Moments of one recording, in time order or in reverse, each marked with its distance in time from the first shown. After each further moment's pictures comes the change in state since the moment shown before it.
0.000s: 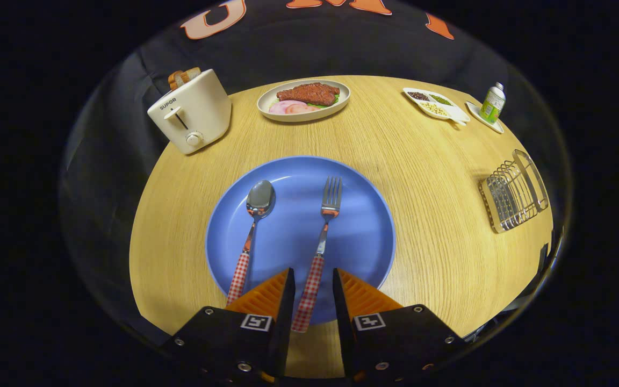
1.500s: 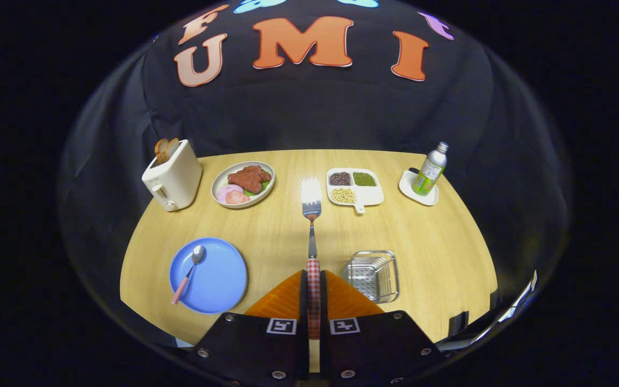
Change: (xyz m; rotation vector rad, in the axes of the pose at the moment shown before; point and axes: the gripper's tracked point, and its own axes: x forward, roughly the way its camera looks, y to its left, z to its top) arm -0.142 -0.215 0.122 -0.087 -0.259 -0.083
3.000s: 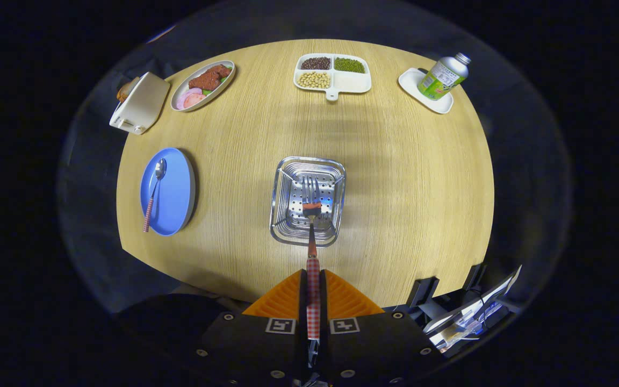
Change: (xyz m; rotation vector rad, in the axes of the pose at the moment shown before) arm 0.011 -0.075 -0.084 -0.067 0.734 0.093
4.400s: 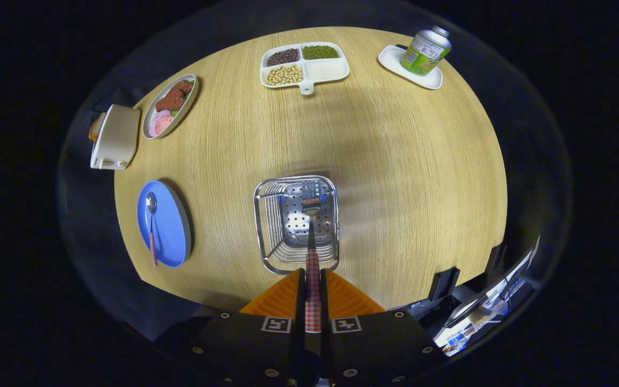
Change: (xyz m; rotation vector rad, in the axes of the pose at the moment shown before) arm 0.021 0.005 0.019 0.195 0.047 0.041
